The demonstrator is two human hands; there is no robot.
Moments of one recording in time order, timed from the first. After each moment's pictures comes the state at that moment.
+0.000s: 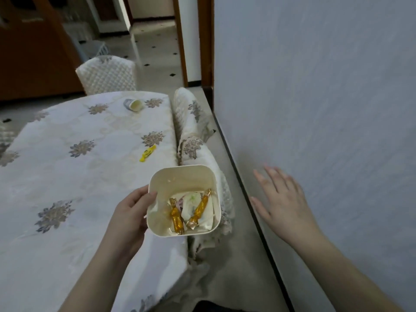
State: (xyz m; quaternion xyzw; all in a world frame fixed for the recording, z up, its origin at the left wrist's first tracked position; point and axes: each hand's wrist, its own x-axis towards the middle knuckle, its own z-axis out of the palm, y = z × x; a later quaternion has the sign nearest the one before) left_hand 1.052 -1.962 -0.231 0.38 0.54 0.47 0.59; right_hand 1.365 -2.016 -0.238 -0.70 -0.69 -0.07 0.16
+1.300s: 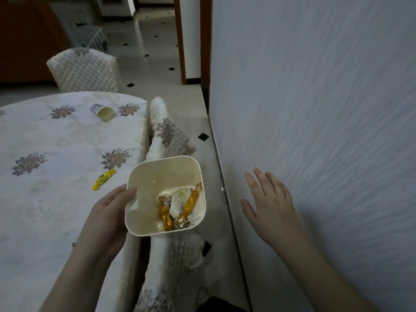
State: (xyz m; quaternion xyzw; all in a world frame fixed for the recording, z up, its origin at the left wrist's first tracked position) left_hand 1.203 -1.795 -0.226 0.32 0.53 0.51 0.59; right_hand 1.515 -1.825 -0.244 -0.70 -0.70 -0.02 0.14
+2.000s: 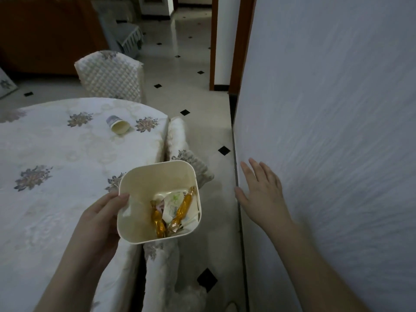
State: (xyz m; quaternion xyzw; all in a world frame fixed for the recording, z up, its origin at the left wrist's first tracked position) left_hand 1.199 -1.636 -0.223 0.26 0.60 0.56 0.51; right_hand 1.506 -1.561 -0.266 -0.66 -0.74 0.05 0.15
